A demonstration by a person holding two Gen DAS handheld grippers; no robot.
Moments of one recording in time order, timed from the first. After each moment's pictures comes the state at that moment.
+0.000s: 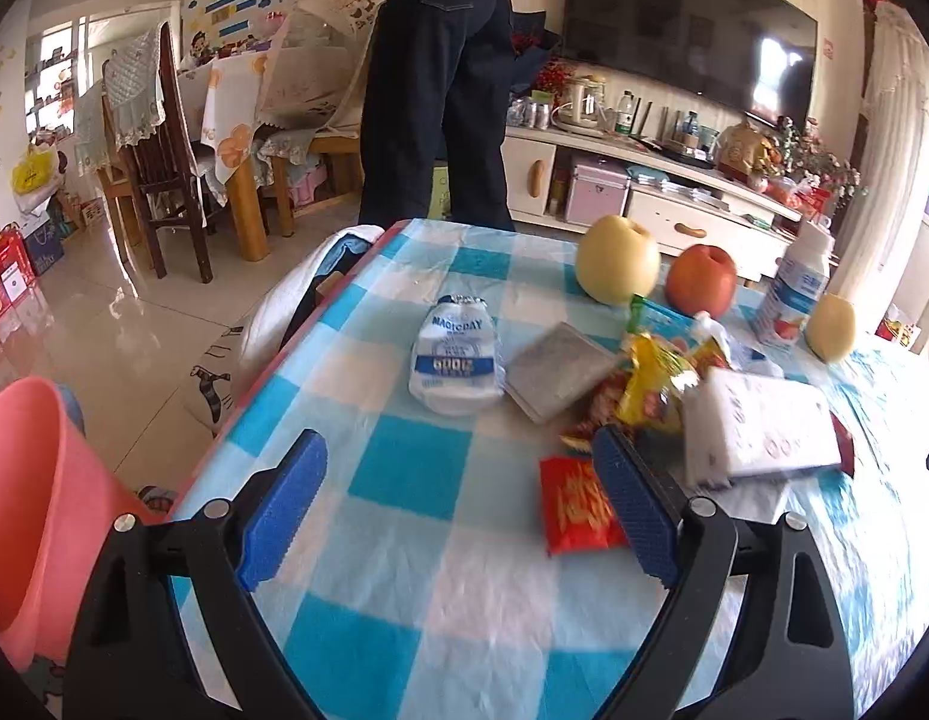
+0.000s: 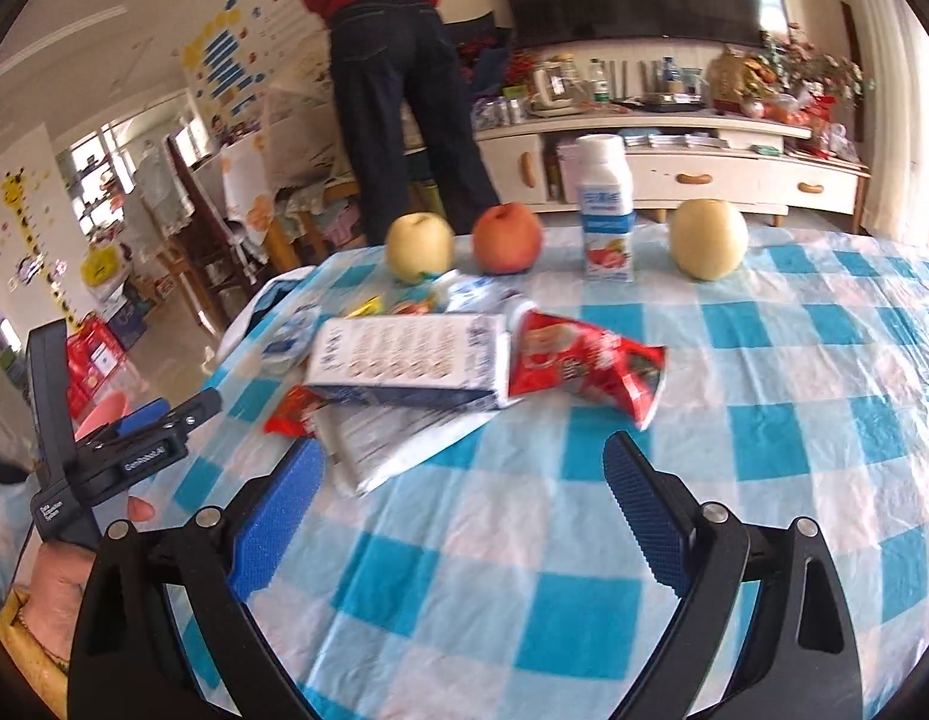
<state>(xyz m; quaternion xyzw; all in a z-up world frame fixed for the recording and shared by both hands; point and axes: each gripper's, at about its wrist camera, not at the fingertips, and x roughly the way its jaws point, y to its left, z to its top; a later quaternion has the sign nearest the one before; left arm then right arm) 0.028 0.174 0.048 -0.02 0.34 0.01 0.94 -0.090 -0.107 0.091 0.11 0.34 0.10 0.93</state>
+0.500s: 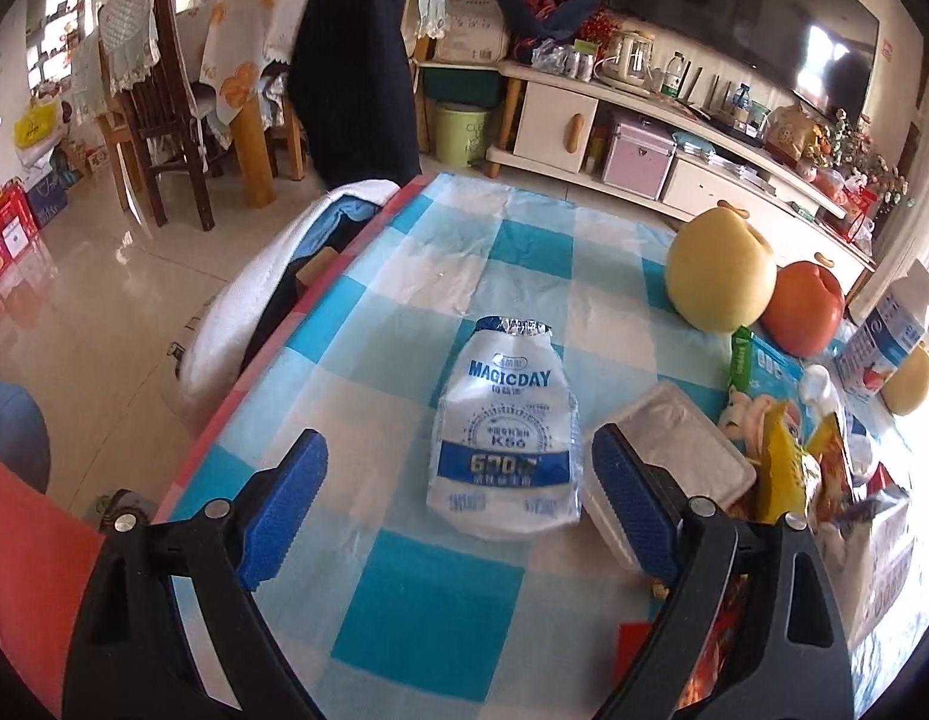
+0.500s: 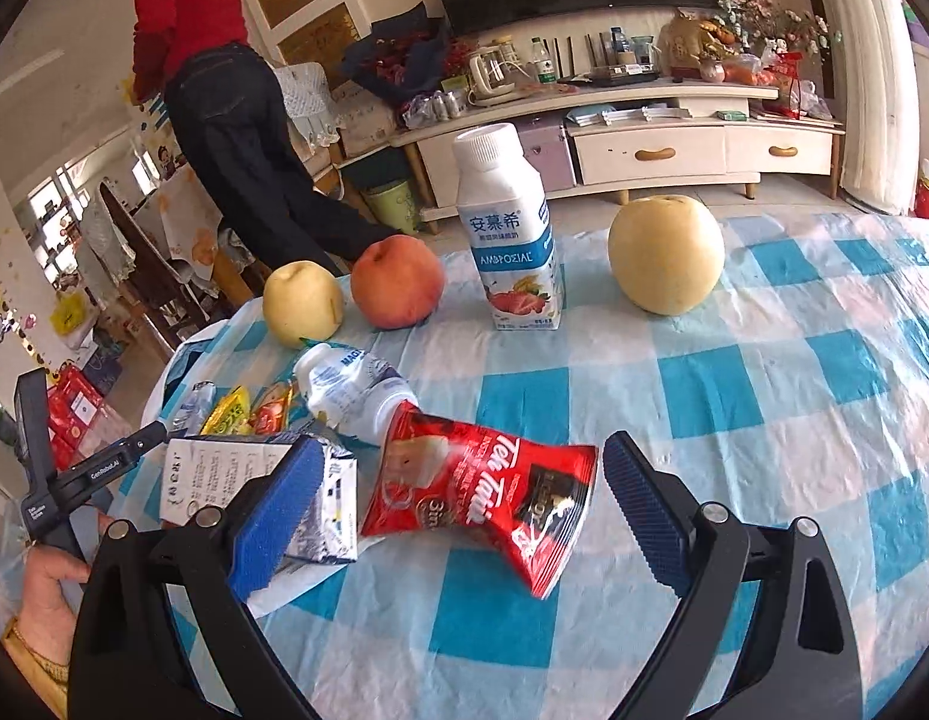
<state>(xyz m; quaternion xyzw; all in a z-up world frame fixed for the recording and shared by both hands) 0.133 0.192 0.015 -0.05 0.41 0.04 0.91 0.018 -0.169 0.062 0.15 0.35 0.07 0.92</state>
